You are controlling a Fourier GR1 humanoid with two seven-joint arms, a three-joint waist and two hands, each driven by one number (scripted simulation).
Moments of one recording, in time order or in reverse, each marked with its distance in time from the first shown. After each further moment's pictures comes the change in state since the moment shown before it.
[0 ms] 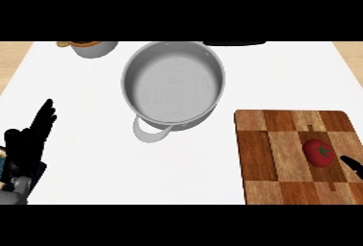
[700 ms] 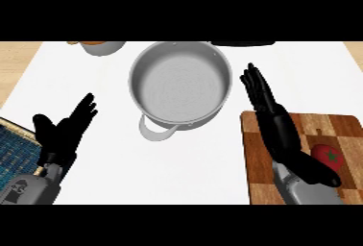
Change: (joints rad) left arm -0.112 -0.112 -0.076 0.024 0.123 -0.130 0.058; right arm -0.379 0.492 0.391 -0.268 -0.075 -0.015 0.191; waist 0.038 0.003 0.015
